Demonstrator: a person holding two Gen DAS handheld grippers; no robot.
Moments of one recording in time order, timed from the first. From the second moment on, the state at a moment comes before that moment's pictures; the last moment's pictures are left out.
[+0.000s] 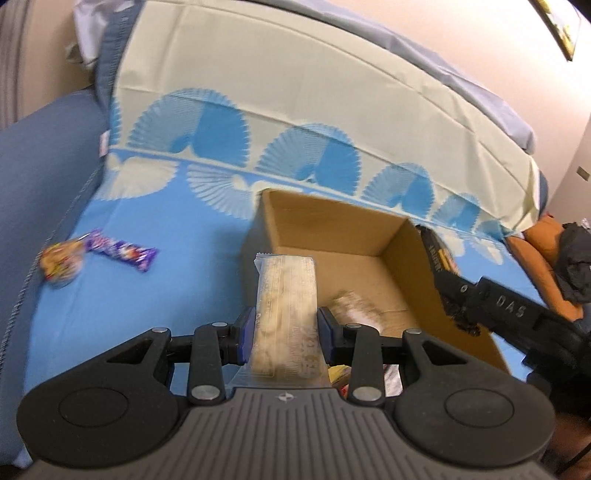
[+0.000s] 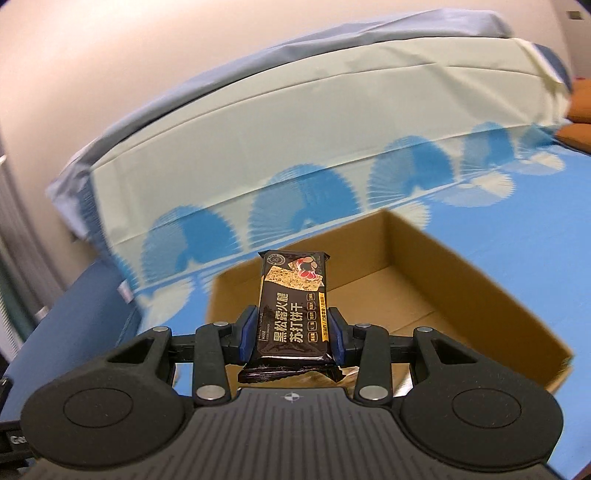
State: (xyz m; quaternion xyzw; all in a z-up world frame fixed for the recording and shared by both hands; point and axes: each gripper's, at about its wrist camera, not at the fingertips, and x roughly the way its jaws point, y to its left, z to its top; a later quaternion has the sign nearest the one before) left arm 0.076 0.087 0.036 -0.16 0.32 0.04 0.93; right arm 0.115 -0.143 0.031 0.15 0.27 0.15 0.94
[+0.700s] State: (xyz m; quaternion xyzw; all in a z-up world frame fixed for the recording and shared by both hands) left arm 0.144 0.036 0.060 -0.15 0.30 -0.01 0.94; right arm 0.125 -0.173 0.027 0.17 0.27 0.12 0.94
